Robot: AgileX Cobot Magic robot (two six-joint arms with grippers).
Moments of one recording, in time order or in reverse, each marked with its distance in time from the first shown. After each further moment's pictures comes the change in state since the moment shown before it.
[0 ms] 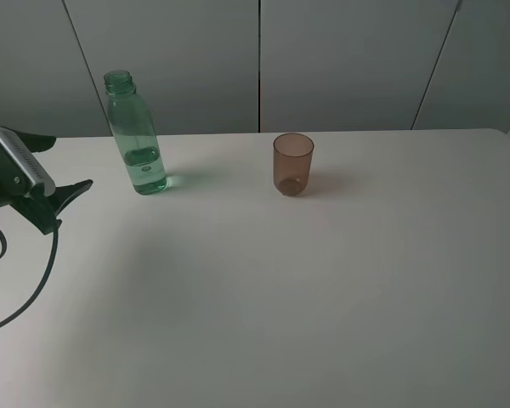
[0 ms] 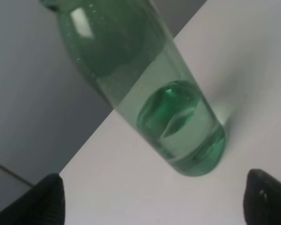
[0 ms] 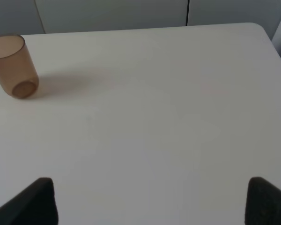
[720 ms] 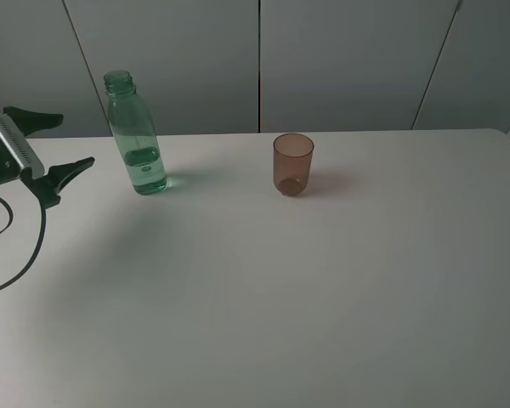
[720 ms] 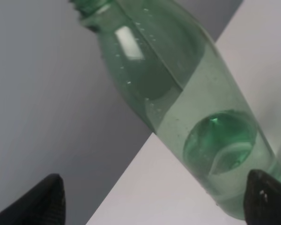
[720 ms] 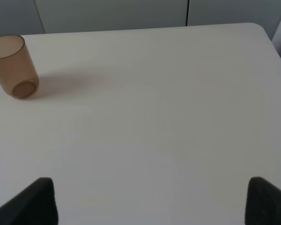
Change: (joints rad) left arm 0.117 0.210 -0.248 0.206 -0.167 -0.080; right arm 0.000 0.000 0.000 0.000 0.000 0.000
